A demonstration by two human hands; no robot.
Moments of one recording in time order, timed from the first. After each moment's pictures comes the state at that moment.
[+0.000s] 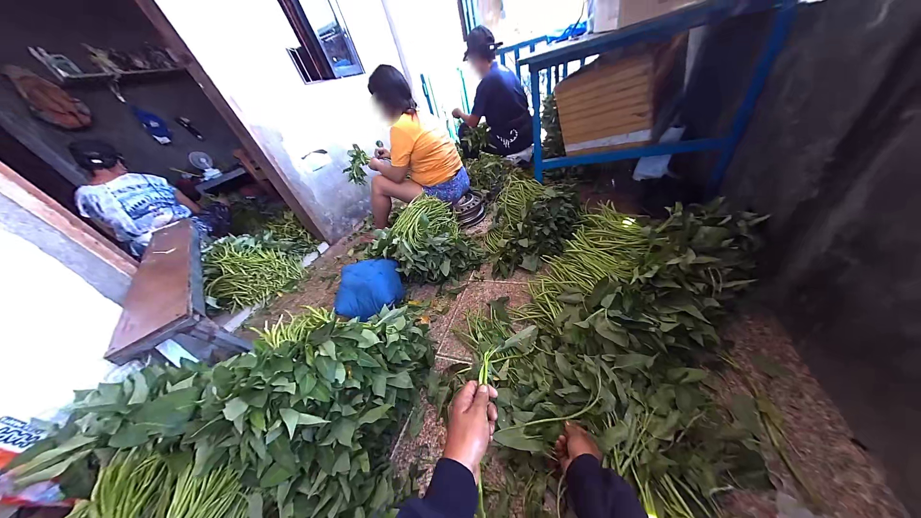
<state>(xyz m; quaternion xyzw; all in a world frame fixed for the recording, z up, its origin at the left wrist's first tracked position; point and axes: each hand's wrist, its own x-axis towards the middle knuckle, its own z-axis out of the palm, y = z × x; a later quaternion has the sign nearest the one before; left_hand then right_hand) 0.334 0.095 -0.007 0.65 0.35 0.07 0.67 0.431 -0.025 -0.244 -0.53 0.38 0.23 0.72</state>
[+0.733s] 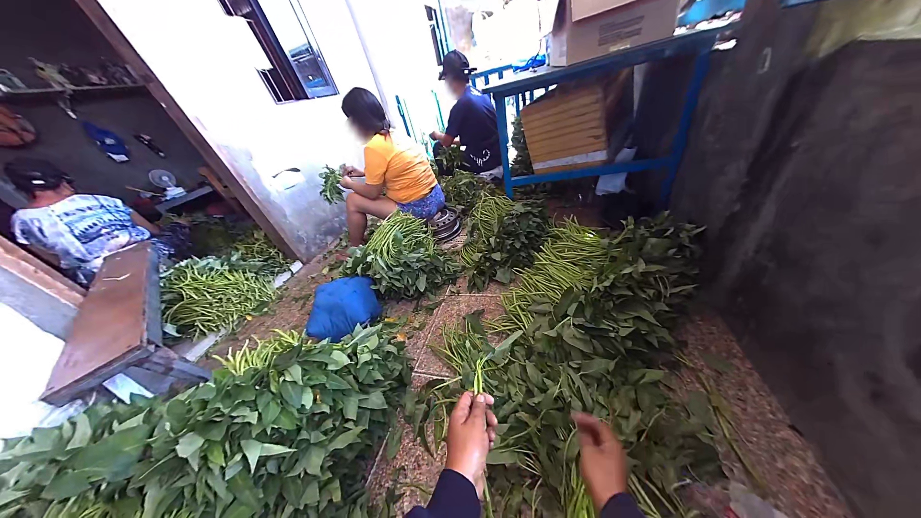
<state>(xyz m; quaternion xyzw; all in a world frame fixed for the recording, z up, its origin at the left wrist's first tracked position) 0.357 0.049 -0.015 0.63 0.35 0.09 0.69 0.422 -0.126 -0.155 -0.78 0.06 0.10 0.61</state>
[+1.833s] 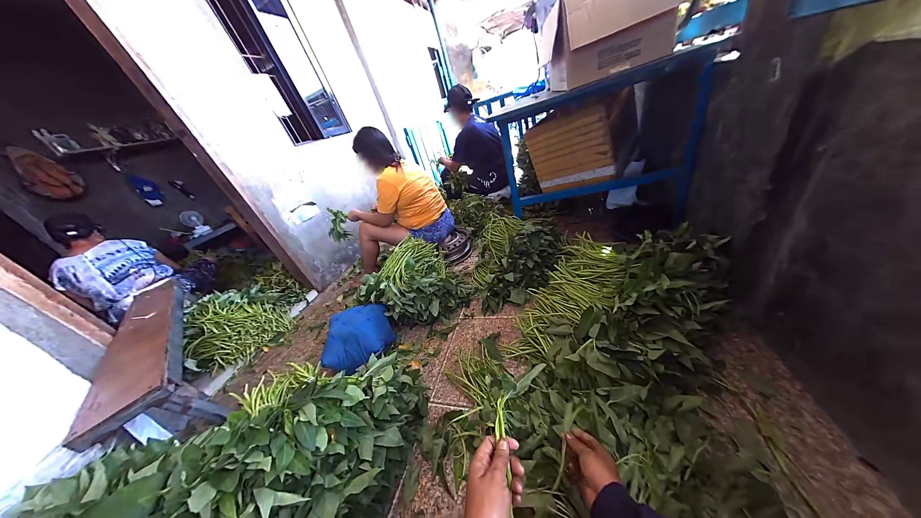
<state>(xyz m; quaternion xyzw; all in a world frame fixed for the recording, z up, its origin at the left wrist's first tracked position) 0.346 0.054 -0.018 0.59 0.33 0.08 0.74 0.465 -0.053 -0.178 -0.54 0.26 0.21 0.77</state>
